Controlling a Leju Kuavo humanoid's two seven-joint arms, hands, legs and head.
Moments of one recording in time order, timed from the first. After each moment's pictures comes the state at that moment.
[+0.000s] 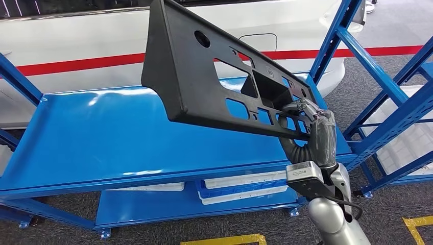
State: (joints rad) left arm -0.05 -0.08 0.32 -0.19 -0.42 0.27 -0.02; right arm -0.20 -0.24 0.35 -1.95 0.53 -0.36 -0.21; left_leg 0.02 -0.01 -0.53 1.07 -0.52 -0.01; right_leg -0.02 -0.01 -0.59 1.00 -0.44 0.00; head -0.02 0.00
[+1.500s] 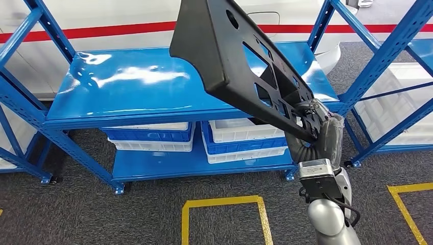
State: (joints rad) left arm -0.05 -0.10 0.37 -0.19 -0.44 0.31 0.04; right arm -0.16 -0.13 0.26 -1.95 0.48 -0.33 -0.25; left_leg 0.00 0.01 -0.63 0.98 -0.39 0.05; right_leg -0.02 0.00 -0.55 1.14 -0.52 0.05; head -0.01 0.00
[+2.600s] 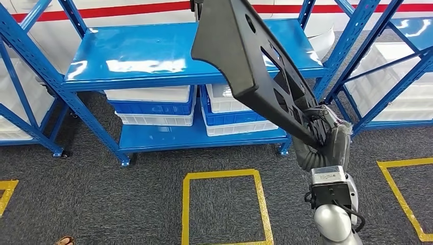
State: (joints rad) left arm -0.04 -0.09 0.38 -0.19 -0.45 0.31 0.05; right arm -0.12 -0.13 0.22 -1.96 0.44 -0.32 -0.29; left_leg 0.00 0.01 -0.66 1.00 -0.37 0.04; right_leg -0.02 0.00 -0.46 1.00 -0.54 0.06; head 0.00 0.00
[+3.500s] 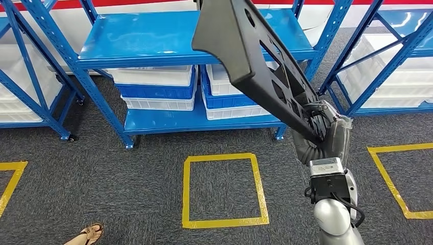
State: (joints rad) left arm -0.04 -0.09 0.38 -0.19 -0.46 0.30 0.05; right arm -0.15 -0.13 0.22 -1.93 0.44 -0.32 -0.26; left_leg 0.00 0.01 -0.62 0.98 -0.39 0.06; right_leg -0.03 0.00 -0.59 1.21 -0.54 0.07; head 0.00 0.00
